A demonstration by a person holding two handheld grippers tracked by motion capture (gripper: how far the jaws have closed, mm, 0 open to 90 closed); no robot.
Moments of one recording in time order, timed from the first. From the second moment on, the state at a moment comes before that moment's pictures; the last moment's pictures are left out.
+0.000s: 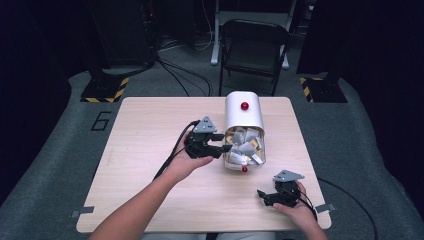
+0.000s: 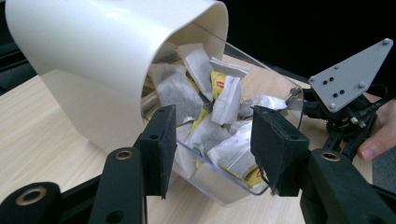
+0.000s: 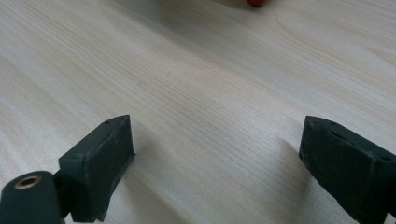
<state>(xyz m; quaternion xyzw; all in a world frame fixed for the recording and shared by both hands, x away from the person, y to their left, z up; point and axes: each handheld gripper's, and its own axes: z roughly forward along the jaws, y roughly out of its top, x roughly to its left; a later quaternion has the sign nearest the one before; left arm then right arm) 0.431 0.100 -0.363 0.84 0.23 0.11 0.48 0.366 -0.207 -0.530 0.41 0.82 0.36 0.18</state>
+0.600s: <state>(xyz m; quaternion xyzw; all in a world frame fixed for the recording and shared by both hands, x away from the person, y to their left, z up) 0.439 0.078 -0.369 0.84 0.22 0.11 0.48 0.366 -0.207 -0.530 0.41 0.82 0.36 0.18</state>
